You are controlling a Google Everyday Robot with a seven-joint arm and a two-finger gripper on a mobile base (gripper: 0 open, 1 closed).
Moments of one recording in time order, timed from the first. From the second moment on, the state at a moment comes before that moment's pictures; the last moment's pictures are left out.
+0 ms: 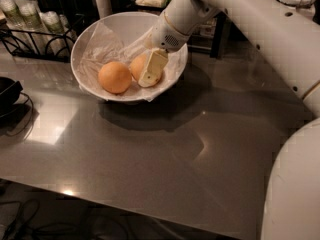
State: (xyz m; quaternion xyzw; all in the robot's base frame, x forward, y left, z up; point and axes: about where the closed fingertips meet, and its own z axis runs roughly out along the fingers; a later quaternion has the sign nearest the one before) arm 0.646 0.022 0.886 -0.66 0.68 0.16 0.26
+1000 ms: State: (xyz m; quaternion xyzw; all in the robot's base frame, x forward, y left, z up) arm 0.651 0.025 0.880 -0.67 0.68 0.16 0.26
